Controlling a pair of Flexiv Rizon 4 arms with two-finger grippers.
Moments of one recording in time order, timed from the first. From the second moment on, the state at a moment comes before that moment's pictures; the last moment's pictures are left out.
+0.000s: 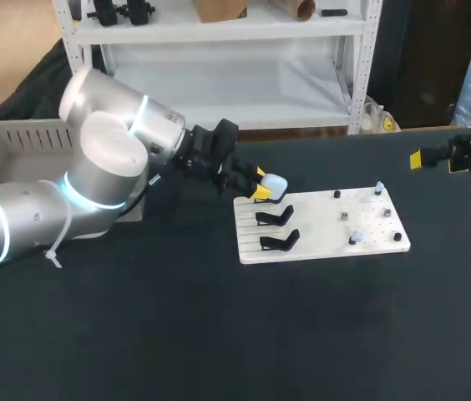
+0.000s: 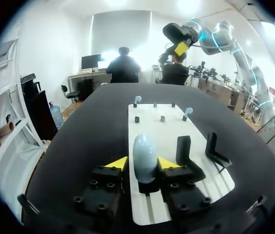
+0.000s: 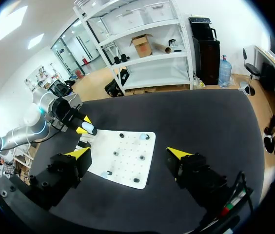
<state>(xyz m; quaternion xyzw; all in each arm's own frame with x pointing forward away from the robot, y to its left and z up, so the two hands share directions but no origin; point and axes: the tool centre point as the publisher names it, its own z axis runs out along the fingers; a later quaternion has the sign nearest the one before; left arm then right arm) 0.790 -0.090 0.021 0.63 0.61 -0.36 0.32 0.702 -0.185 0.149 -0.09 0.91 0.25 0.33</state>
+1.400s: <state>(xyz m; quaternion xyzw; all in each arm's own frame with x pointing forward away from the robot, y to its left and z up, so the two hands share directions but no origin) 0.784 -0.093 0.020 0.60 0.61 -0.37 0.35 0.702 -0.185 0.149 -0.09 0.91 0.25 0.33</state>
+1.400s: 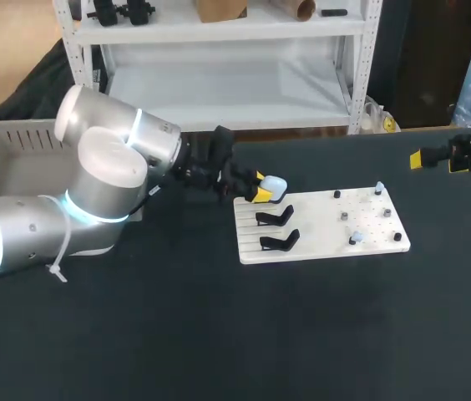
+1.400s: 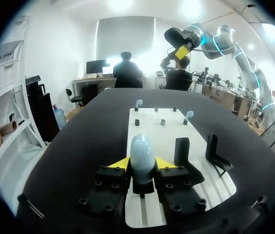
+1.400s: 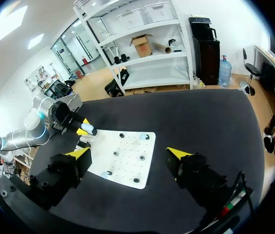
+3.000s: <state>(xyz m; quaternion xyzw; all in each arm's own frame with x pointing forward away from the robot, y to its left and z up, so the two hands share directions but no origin) 0.685 -0.088 0.129 0.60 0.48 -0.42 0.49 0.702 -0.185 0.149 -0.09 0.91 0.25 0.33</state>
